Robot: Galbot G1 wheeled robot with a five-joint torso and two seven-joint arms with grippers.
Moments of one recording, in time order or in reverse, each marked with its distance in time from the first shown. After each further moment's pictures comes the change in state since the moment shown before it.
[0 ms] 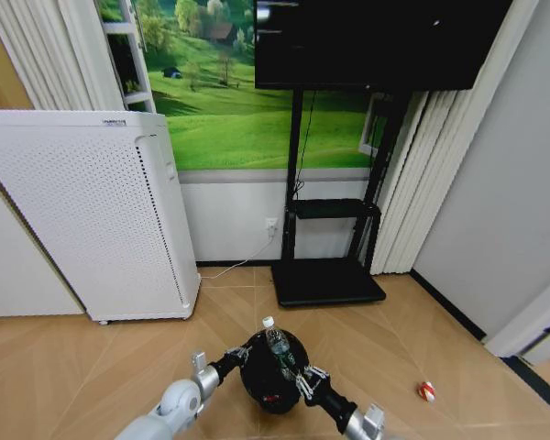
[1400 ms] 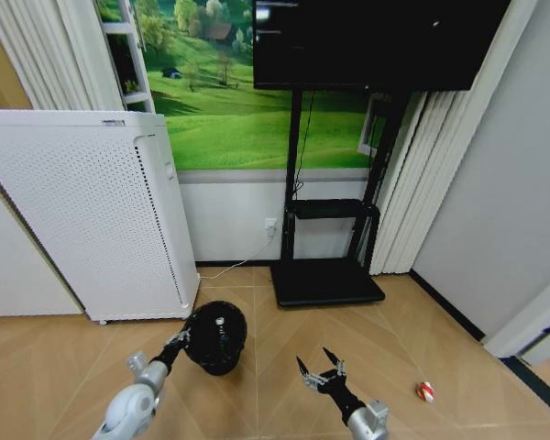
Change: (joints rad) left arm 0.345 -0.049 -0.625 -0.124 -0.035 -0.072 -0.222; right arm -0.039 0.123 0.084 -0.068 0.045 -0.077 0.235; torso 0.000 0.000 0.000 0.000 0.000
